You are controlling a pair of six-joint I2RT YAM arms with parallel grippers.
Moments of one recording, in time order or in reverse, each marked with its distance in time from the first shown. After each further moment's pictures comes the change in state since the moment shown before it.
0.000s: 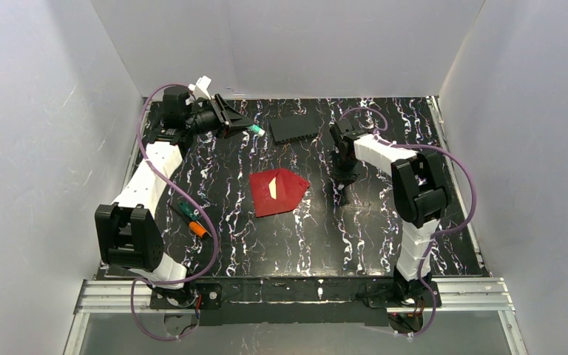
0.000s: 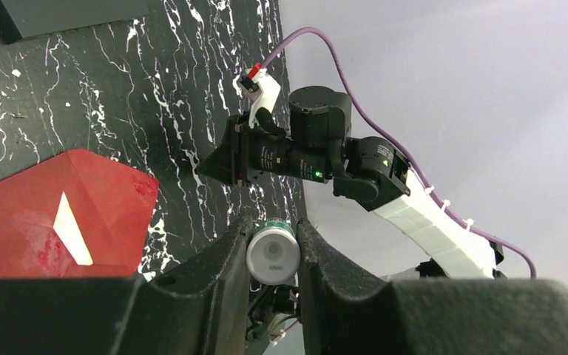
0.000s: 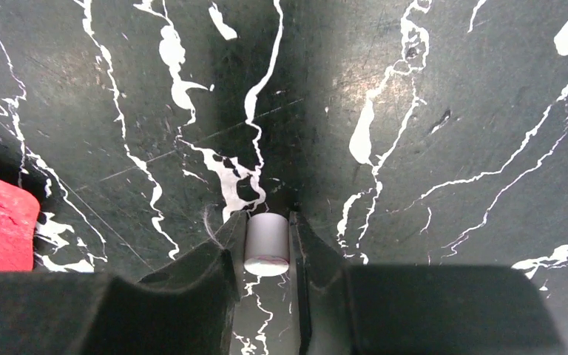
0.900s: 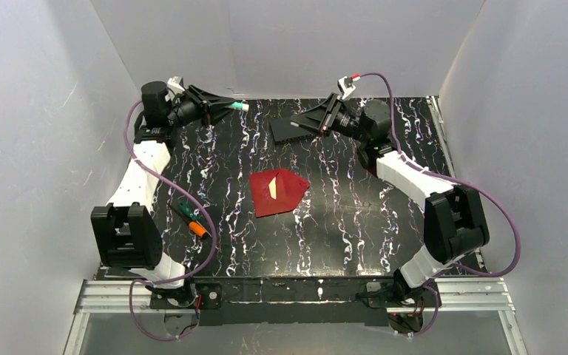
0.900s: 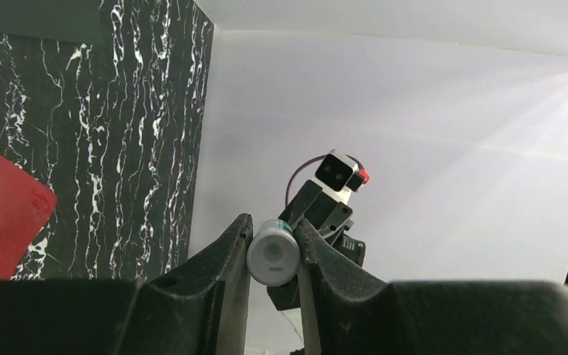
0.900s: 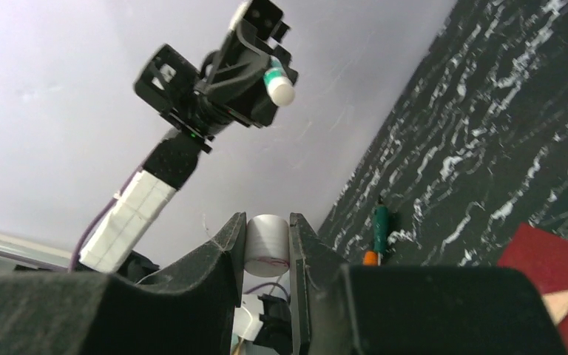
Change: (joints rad) left arm 0.117 0.002 0.006 0.140 -0.002 -0.494; right arm 0.007 -0.355 -0.259 1.393 -0.757 0.903
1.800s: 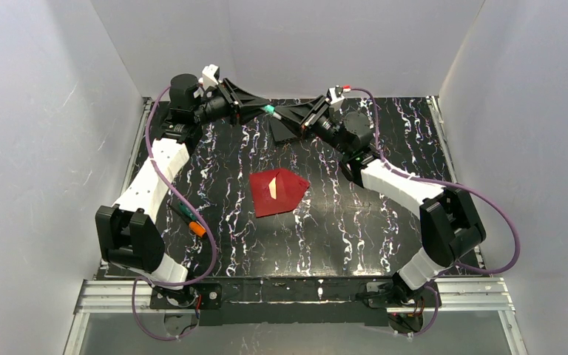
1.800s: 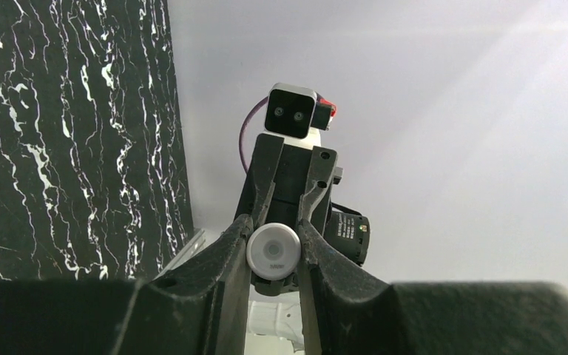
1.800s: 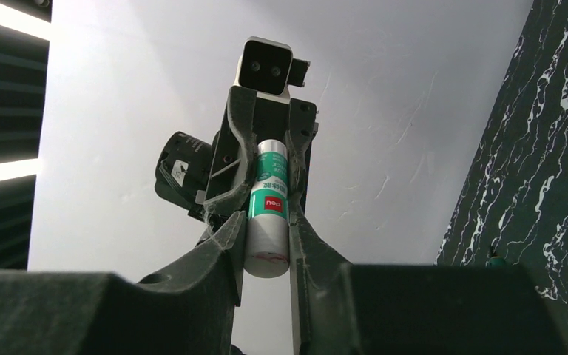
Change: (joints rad) left arm -0.222 -0.002 0.084 0.006 -0.017 0.063; right arm 0.177 -0.006 -0.025 0.087 0.378 0.279
